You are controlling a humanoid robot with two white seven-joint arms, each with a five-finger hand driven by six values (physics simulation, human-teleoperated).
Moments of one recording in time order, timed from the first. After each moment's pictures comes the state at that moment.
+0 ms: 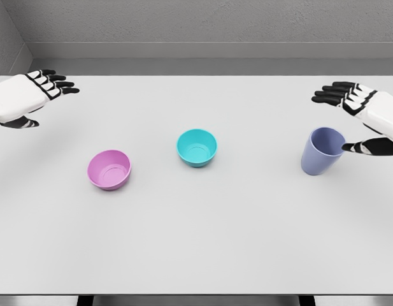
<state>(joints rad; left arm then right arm) -0.60 0.98 -0.61 -1.30 -0.67 -0.61 -0.01 -0.14 -1.13 0.27 -1.73 0.16 -0.61 0.03</state>
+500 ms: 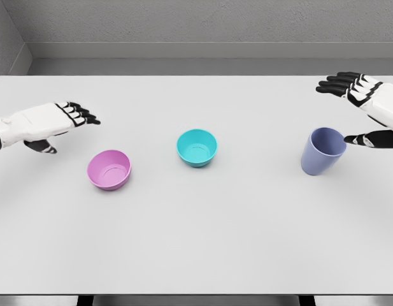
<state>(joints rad) -0.61 0.89 -0.65 -1.31 -0.58 -0.61 -0.32 -0.15 -1.11 0.24 -1.72 0.16 -0.61 0.04</state>
